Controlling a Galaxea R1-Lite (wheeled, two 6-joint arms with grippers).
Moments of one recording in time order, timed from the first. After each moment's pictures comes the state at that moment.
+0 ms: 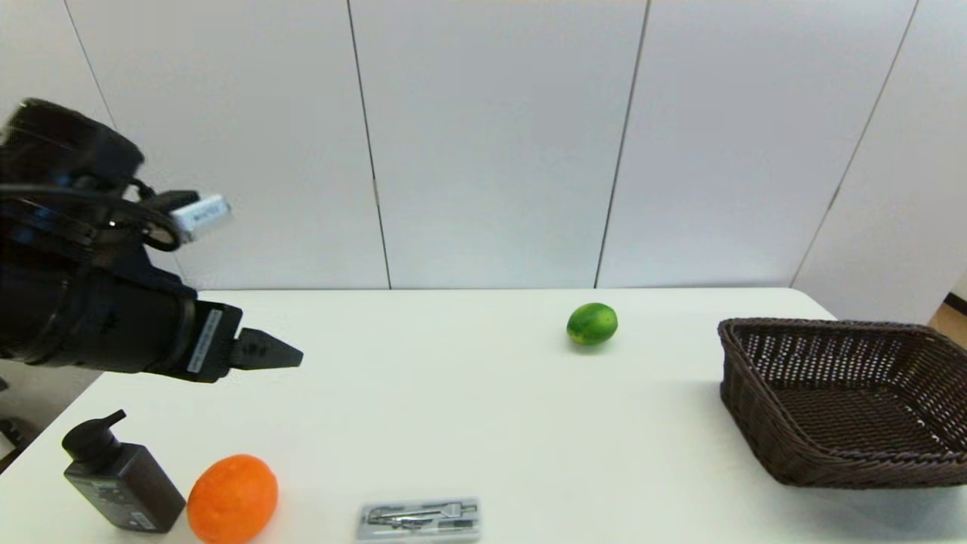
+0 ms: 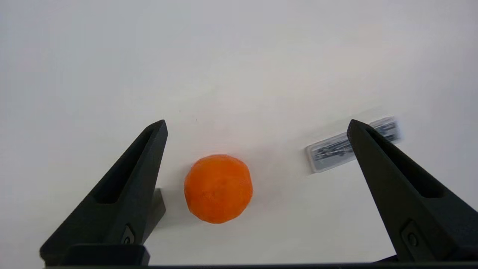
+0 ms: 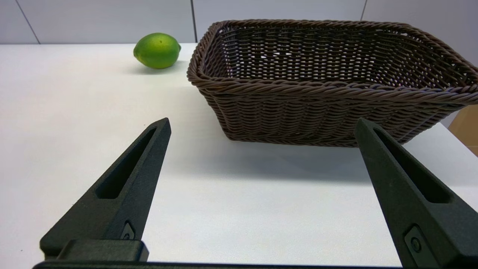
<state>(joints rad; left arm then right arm) -0.34 1.39 -1.21 0.64 -0.03 -0.06 0.00 0.00 0.00 -0.01 0.00 0.00</state>
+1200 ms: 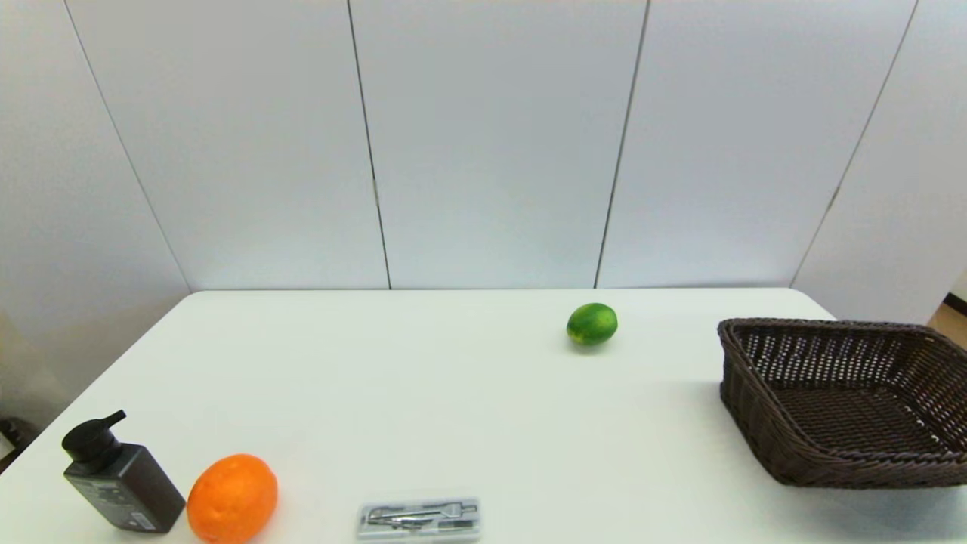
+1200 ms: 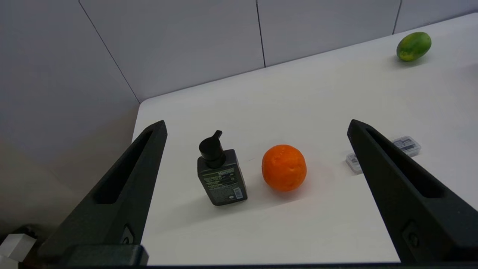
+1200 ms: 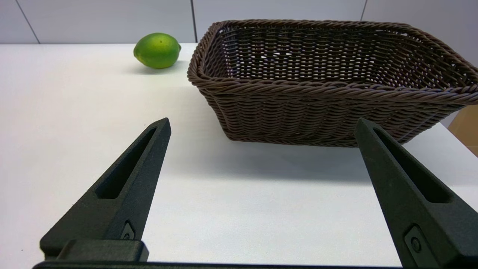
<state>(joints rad) -0.06 0.33 -0.92 0.65 -0.10 0.22 0.00 0.00 0.00 -0.01 0.00 0.00</state>
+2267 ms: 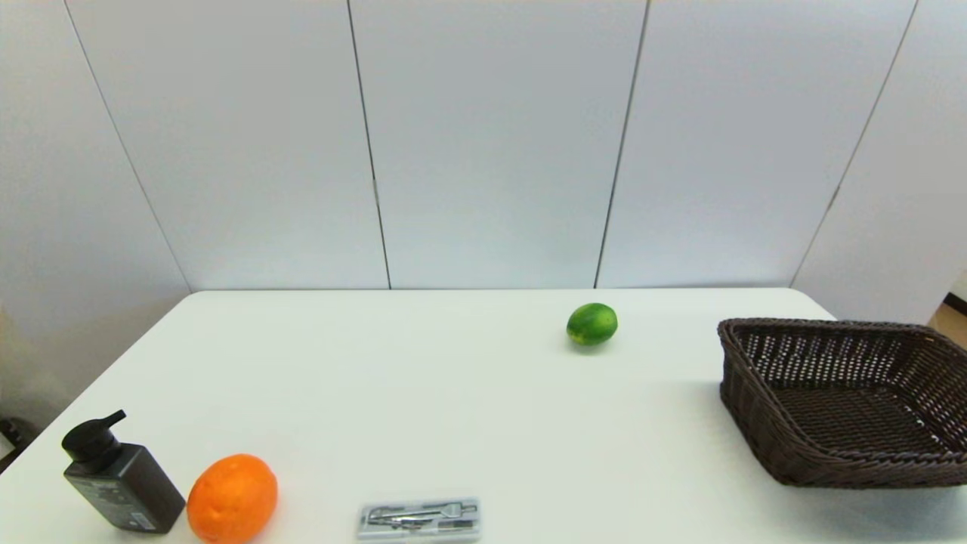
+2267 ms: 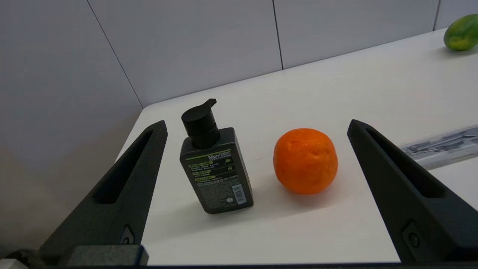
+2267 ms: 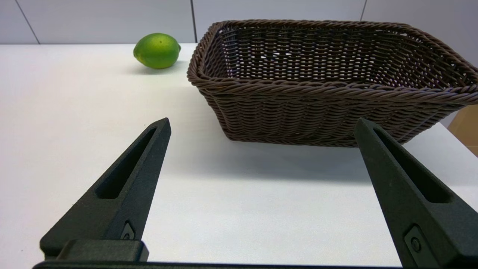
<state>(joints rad) 0.00 0.00 -0.10 -0.01 -0.12 0.24 0.00 0.00 0.00 -0.01 0.00 0.00</state>
